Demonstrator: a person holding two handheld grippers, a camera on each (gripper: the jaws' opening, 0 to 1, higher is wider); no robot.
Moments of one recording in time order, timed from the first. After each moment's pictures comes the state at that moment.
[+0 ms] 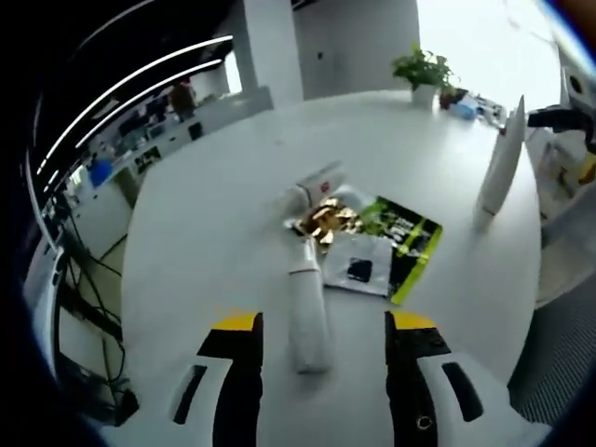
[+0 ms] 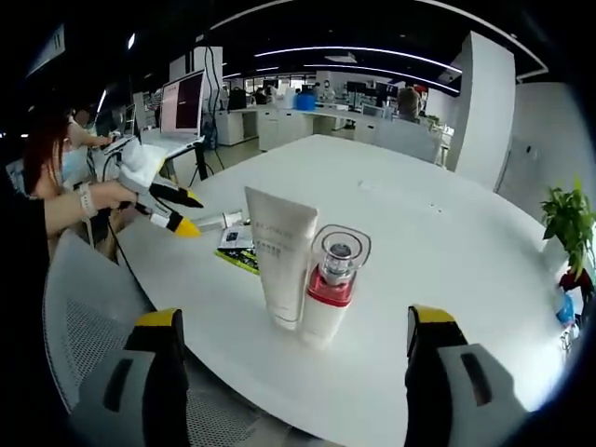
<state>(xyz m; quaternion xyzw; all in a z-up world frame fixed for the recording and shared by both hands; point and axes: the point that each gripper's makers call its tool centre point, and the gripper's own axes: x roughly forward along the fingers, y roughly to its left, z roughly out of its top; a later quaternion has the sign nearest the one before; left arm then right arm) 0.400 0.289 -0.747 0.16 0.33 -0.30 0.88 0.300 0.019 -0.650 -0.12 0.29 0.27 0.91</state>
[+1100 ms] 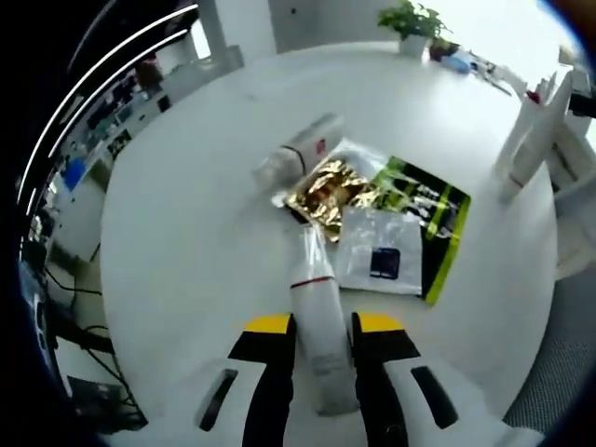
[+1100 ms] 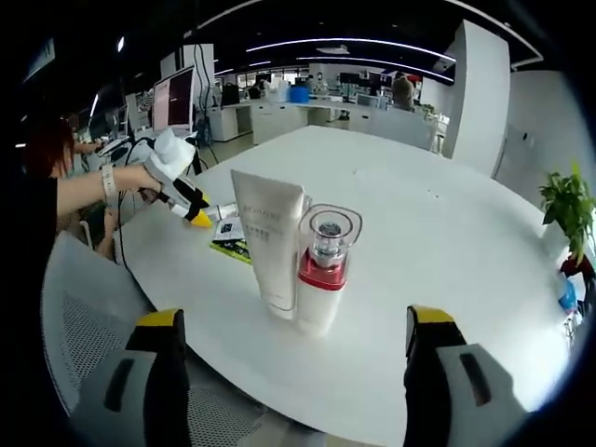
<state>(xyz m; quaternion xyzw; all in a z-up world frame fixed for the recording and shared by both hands) 0.428 0.282 -0.779 0.22 0.43 -0.32 0.81 0.297 0.009 -0.663 -0.10 0.31 0.25 0.91</state>
